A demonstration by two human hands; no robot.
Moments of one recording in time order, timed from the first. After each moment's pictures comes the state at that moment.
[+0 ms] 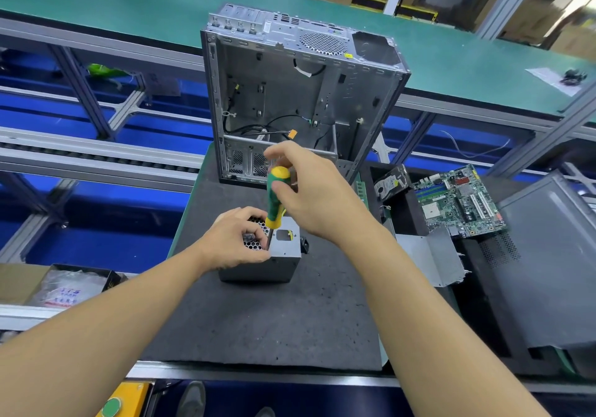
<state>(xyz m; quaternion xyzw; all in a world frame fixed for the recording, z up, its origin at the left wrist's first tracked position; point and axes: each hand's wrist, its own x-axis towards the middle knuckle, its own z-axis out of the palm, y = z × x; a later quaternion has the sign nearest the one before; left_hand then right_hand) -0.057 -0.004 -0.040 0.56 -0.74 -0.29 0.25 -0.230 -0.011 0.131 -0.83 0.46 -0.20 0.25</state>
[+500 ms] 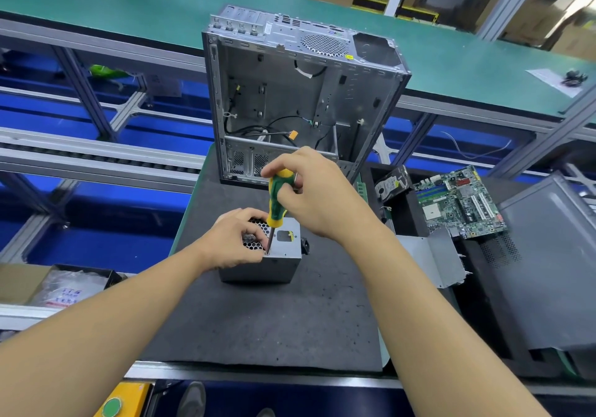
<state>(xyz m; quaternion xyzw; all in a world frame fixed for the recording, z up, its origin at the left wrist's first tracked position) -0.056 -0.004 -0.033 0.56 -0.73 -0.32 0.24 -0.233 -0.014 0.128 -0.83 0.47 -0.19 0.25</state>
